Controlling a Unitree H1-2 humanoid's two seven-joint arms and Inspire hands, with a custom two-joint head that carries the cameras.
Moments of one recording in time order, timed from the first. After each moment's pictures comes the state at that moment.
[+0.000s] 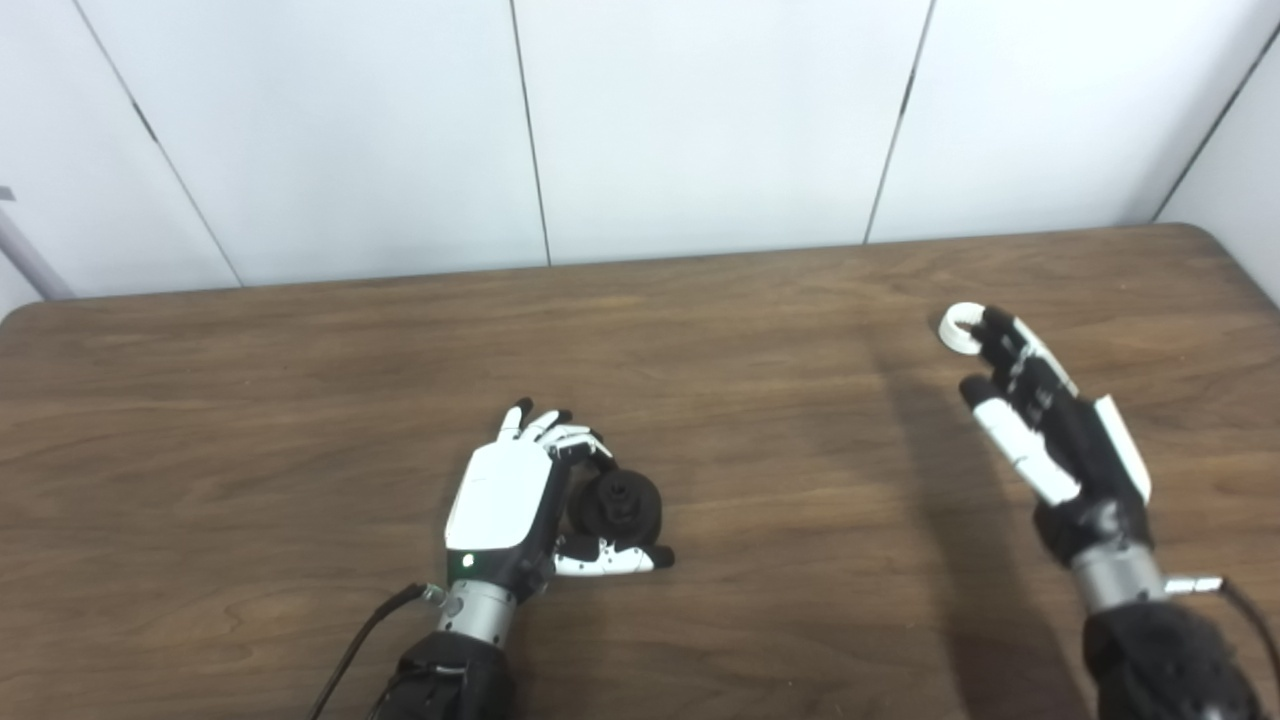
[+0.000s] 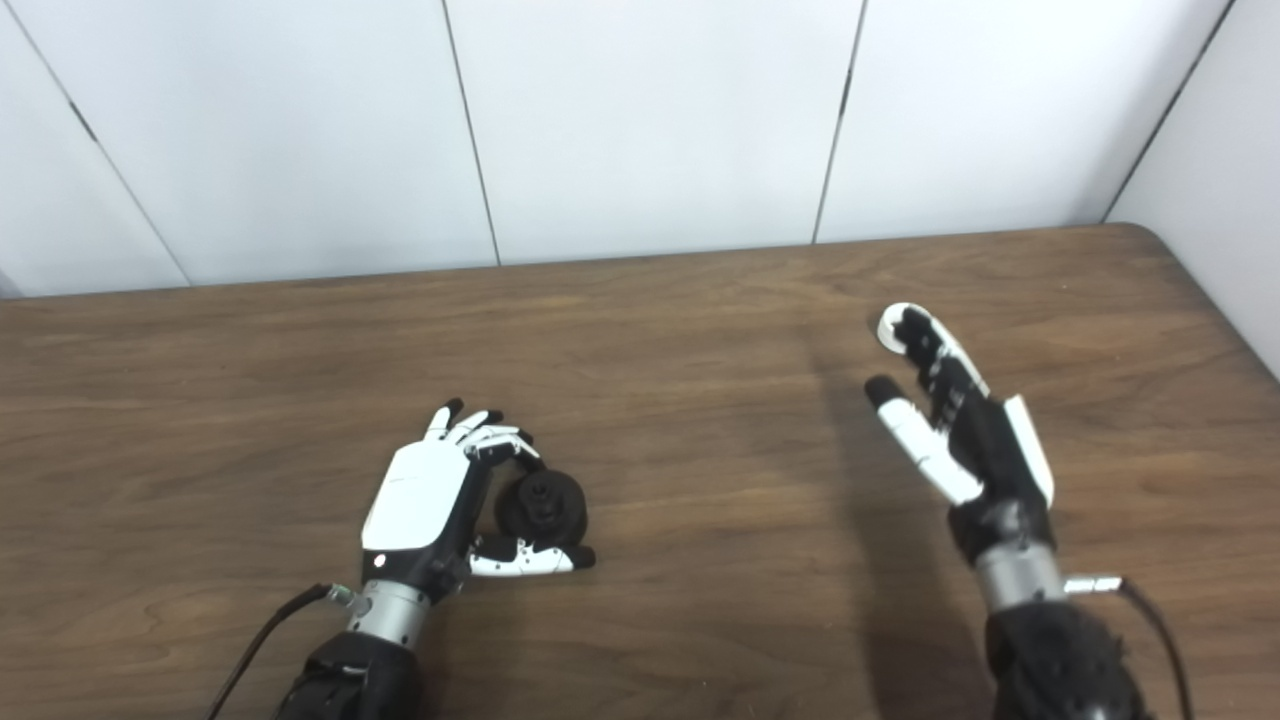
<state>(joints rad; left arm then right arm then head) -0.10 0.14 -0.44 -0.04 0.95 0.13 0.14 0.05 -0.23 -0.16 -0.43 0.03 0.30 -0.03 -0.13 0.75</state>
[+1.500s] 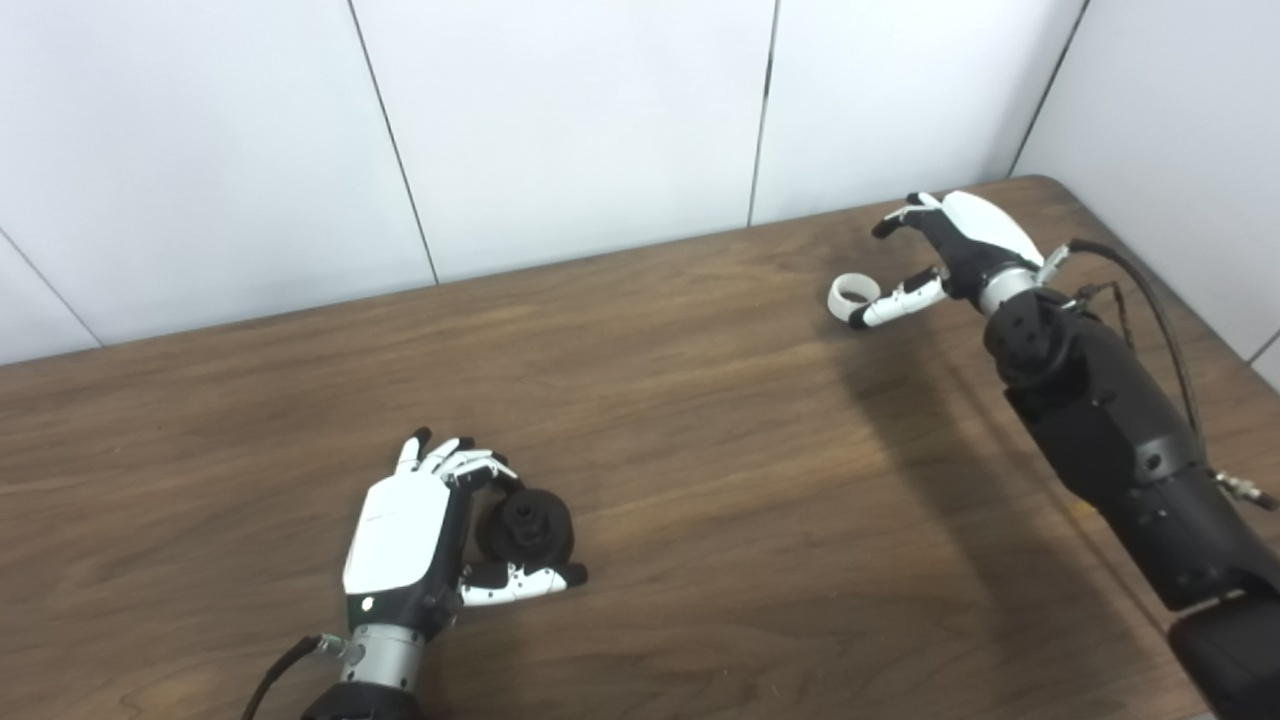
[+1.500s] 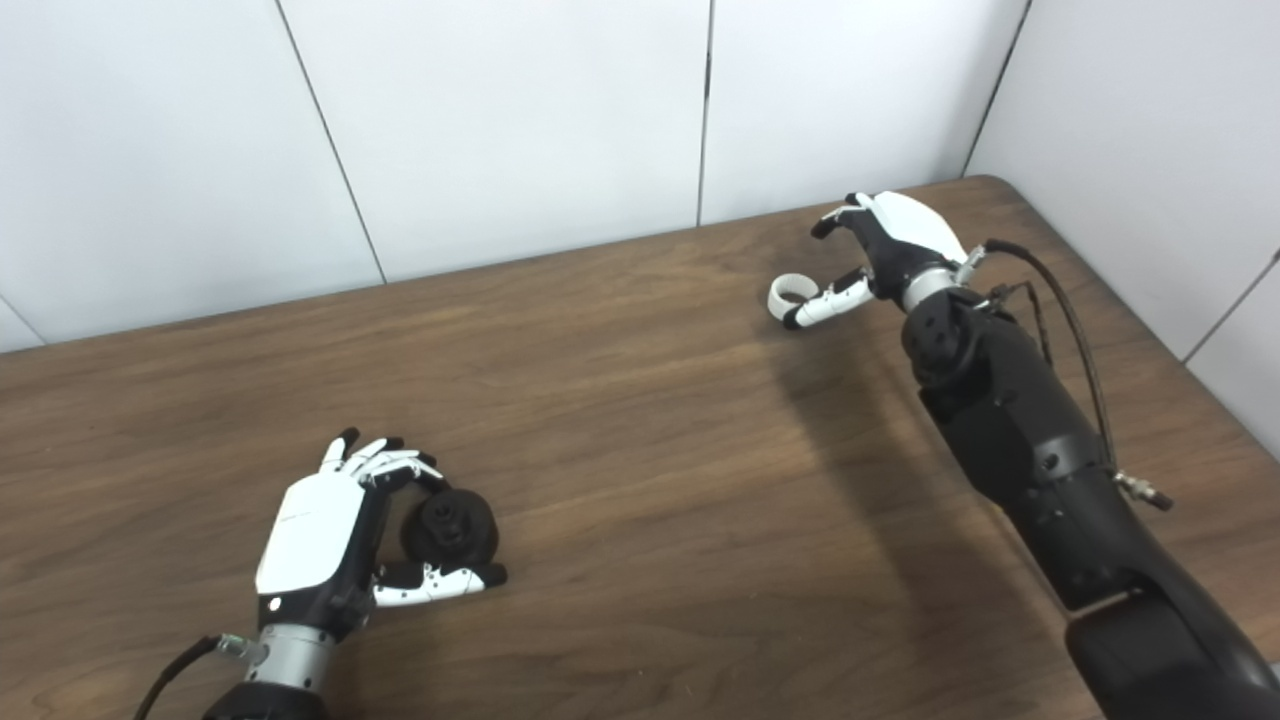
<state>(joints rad) -0.08 0.17 -0.39 -0.07 0.93 0.10 0.08 -0.47 -0.58 0.11 0.18 -0.64 0.47 0.21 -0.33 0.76</state>
